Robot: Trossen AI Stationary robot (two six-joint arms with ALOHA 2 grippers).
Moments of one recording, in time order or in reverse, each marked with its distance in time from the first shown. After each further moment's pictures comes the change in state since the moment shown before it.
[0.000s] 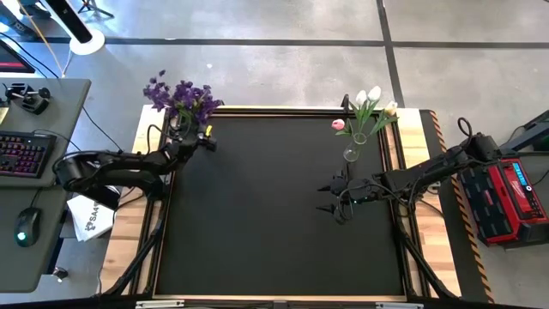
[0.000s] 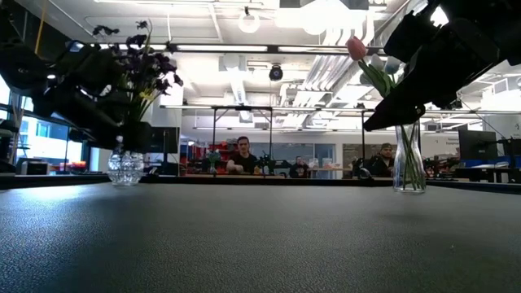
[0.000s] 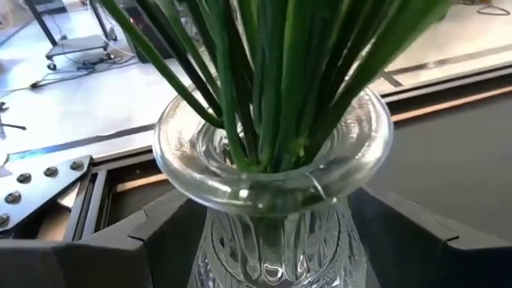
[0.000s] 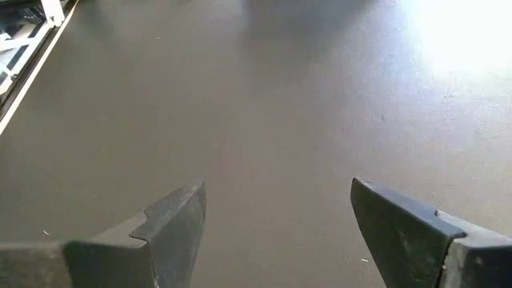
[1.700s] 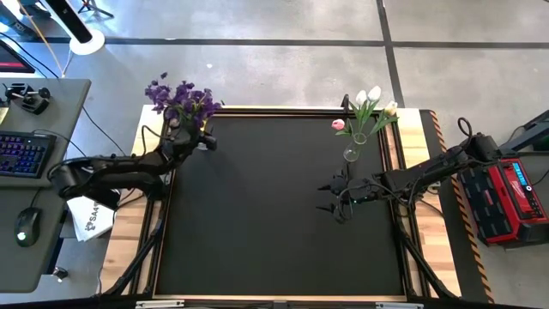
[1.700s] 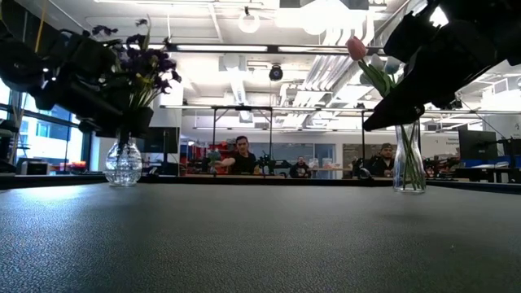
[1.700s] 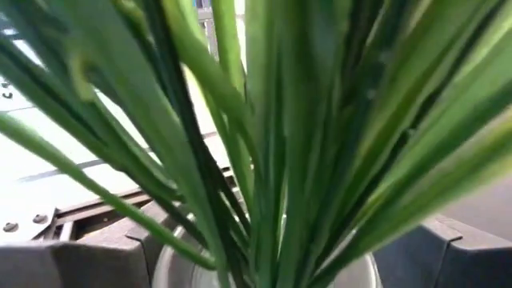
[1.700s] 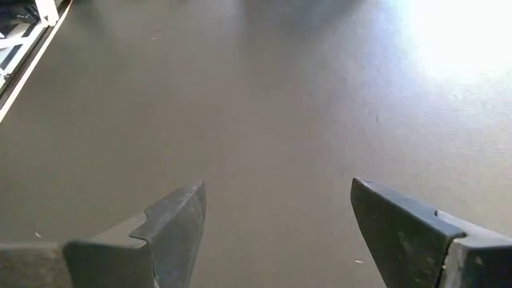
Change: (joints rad) left arm 0.022 -0.110 0.007 0.068 0.103 0.089; right arm -0.006 0.000 0.000 0.000 0.011 -0.008
